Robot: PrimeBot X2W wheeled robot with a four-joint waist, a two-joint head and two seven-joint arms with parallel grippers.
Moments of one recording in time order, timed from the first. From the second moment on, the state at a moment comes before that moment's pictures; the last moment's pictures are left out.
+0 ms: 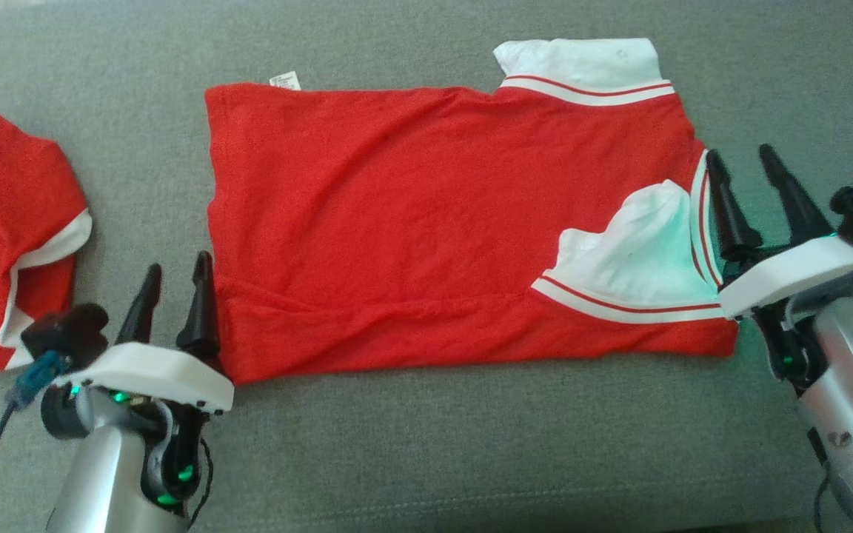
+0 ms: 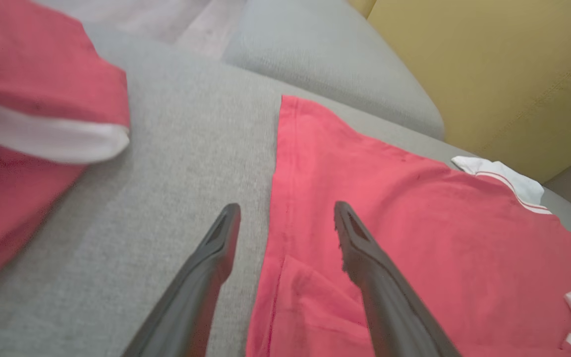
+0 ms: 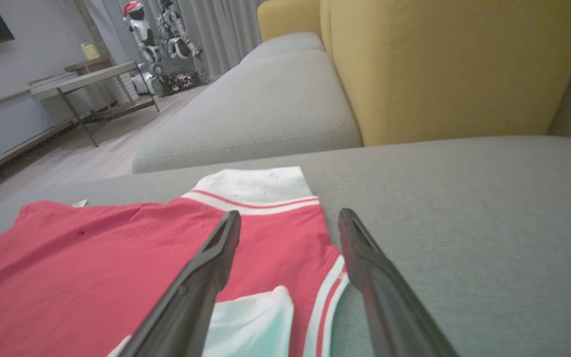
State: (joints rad) left arm -0.17 0.11 -0.10 0.26 -0.50 0.01 -0.08; right arm -0.51 -0.36 0.38 0.60 0.59 0.13 -0.22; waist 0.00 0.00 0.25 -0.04
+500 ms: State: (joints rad) left arm -0.05 0.10 -0.15 0.19 -0.29 0.06 -0.25; right arm -0.16 -0.20 0.12 0.35 0.34 0.13 -0.21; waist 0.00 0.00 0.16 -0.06
